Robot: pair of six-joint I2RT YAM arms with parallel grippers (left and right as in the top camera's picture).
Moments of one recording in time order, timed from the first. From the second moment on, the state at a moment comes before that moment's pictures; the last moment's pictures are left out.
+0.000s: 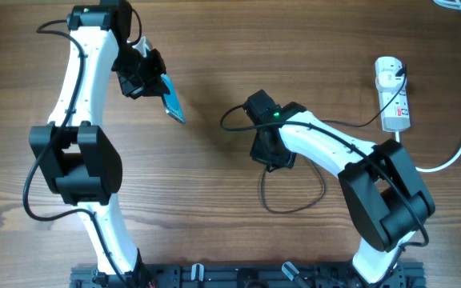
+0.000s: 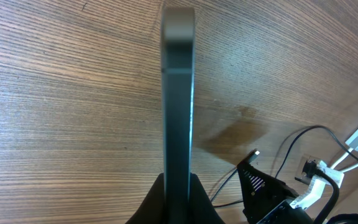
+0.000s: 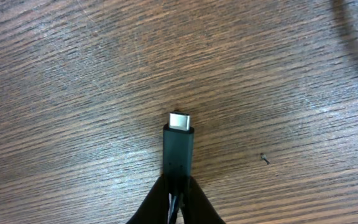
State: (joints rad) left arm -0.02 2.14 2.01 -1.45 0.39 -0.36; right arm 0.58 1.92 1.18 -0.80 -0.02 0.89
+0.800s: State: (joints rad) left arm -0.08 2.14 2.01 -1.38 1.09 0.09; right arm 0.67 1.43 1.23 -0.80 -0.31 0.46
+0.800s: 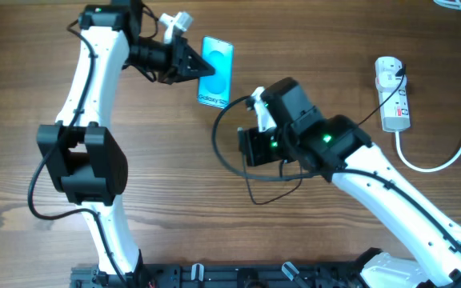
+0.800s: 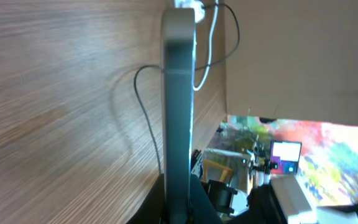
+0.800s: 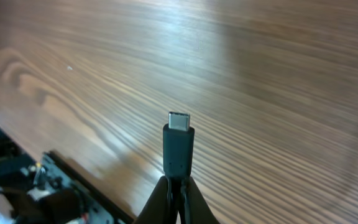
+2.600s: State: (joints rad) left arm -0.19 2.14 2.01 -1.26 1.17 0.09; right arm 0.71 1.45 1.23 -0.65 -0.13 0.70
